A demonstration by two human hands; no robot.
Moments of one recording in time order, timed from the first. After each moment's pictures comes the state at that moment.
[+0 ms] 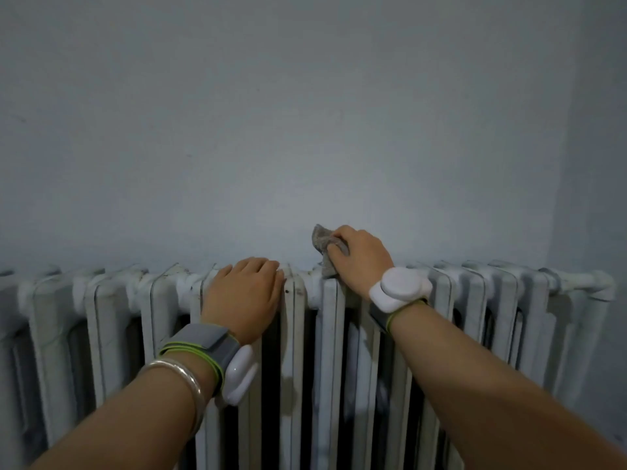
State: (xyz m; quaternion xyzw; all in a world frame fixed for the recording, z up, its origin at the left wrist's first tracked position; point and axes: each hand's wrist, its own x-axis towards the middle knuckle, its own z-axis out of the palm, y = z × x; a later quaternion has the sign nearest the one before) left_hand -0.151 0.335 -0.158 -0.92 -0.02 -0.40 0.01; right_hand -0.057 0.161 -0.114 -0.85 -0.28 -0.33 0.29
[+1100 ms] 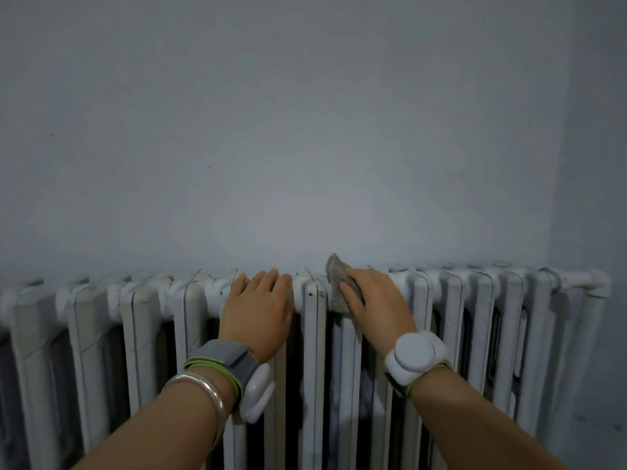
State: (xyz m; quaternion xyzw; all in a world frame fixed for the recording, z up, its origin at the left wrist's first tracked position) left_hand -0.173 0.348 -0.170 -0.91 -0.02 -0.40 0.10; right_hand -0.096 0.159 -0.174 -0.81 -0.31 -0.39 0.29
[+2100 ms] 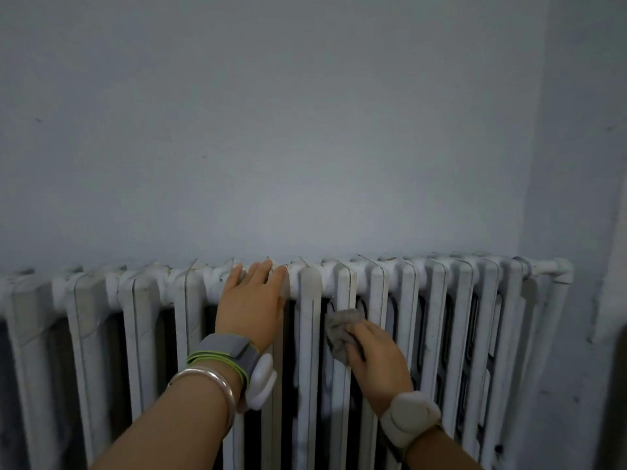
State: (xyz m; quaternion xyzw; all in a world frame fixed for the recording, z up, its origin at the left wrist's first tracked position) left_hand -0.175 0.355 -0.183 -0.90 0.00 -0.44 0.04; right_hand -0.137 0.146 -0.262 -0.83 -0.30 -0.34 0.33
